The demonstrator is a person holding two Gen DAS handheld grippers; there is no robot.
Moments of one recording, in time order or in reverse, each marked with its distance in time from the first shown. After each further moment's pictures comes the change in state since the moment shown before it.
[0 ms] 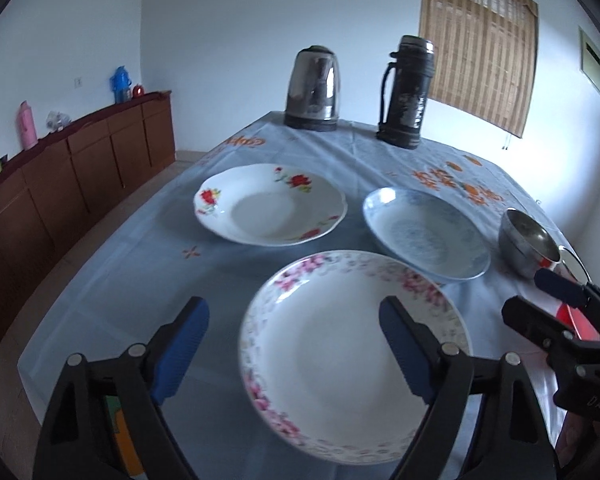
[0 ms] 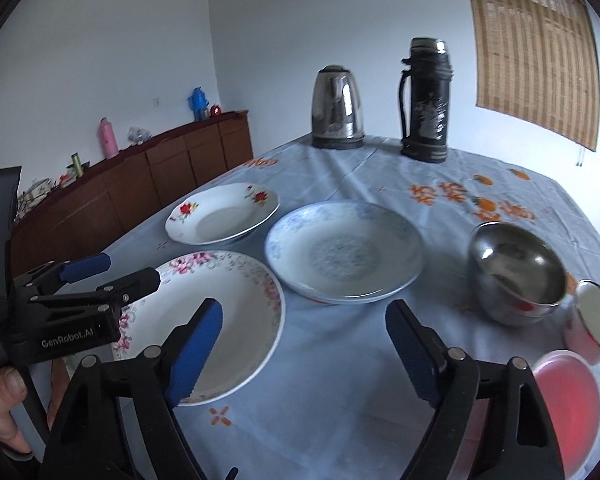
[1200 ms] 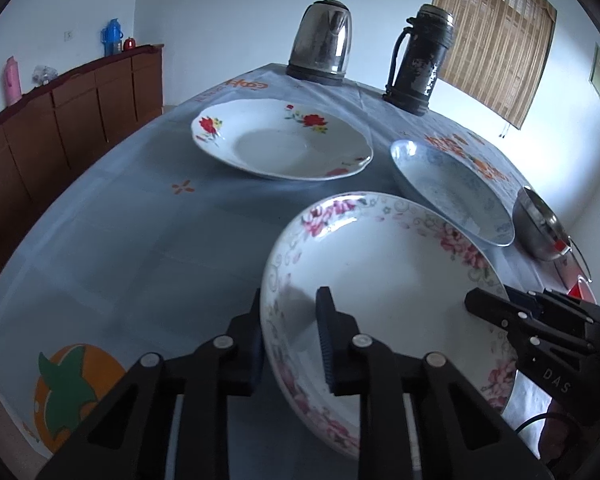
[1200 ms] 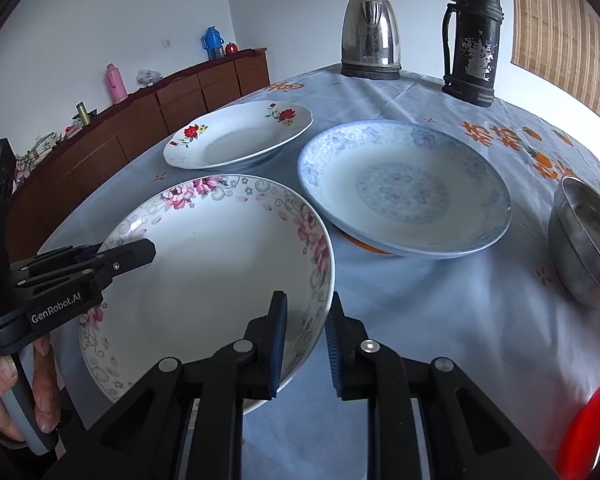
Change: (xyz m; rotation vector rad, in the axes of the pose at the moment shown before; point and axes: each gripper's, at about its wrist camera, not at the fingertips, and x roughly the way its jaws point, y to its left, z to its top) left arm 0.047 0.024 -0.024 -0.058 0.130 -0.085; right arm 0.072 0.021 -0.019 -0.036 0.222 0.055
